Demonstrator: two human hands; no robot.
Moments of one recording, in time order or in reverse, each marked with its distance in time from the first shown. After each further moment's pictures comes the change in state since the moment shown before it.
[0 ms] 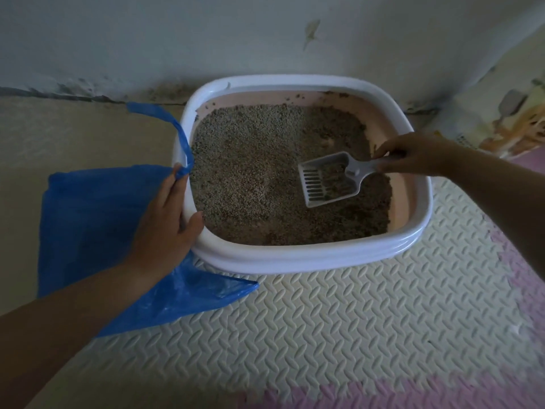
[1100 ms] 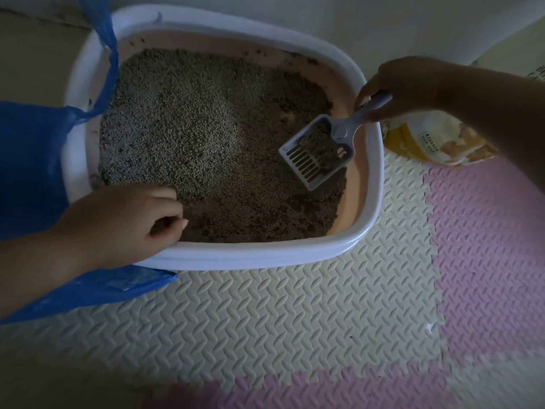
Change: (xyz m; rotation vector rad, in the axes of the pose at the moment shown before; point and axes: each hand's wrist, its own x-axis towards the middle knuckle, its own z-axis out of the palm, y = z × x) left_hand 0.022 0.053 0.034 0.225 -0.361 0.389; right_hand 0.064 0.048 -0.074 -0.458 -0.088 -0.359
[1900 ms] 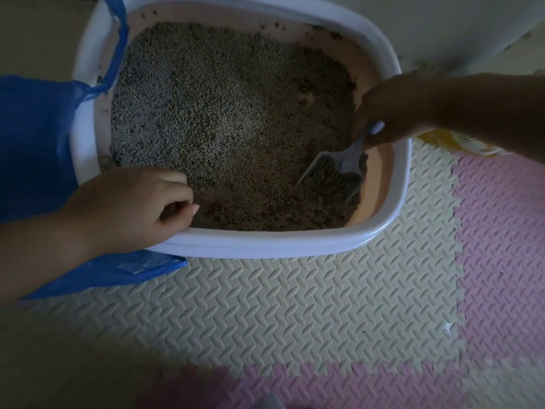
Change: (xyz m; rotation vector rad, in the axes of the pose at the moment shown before) left_hand 0.000 0.004 -0.001 0.035 0.010 -0.004; right_hand 0.014 -0.038 0.034 -0.144 -0.205 -0.215
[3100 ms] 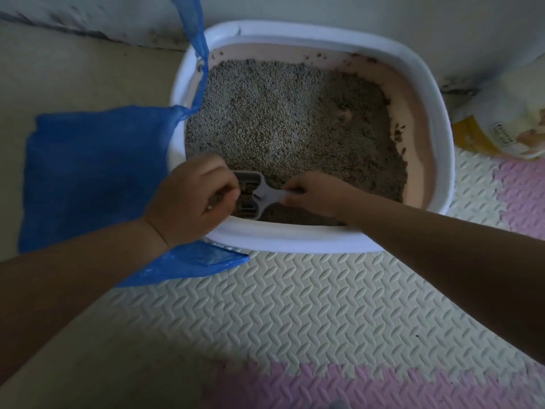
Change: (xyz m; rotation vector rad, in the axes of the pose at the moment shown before) left_hand -0.024 -0.015 -0.005 -0.082 0.354 0.028; right_hand 0.085 -0.198 0.018 0.849 0.168 0.248
